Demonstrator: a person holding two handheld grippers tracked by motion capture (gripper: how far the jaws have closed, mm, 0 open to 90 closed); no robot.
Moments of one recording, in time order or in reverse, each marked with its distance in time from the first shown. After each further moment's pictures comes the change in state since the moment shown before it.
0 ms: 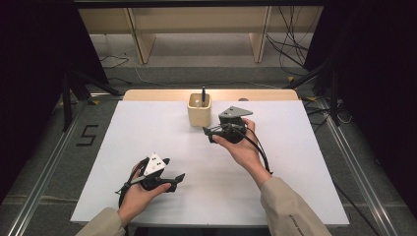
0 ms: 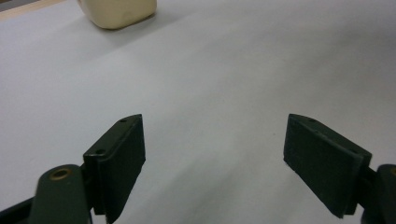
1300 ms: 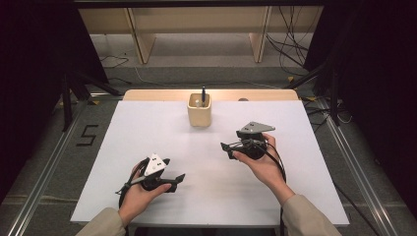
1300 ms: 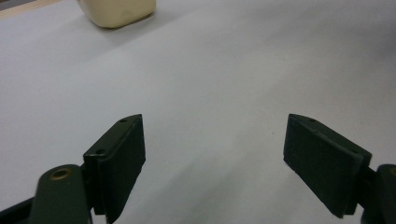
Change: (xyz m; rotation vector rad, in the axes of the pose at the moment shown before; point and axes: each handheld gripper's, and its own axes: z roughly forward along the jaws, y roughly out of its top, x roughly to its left) left arm -0.001 0.000 0.000 0.005 0.002 0.004; right arm -0.013 -0.045 -0.051 0.055 0.010 0.028
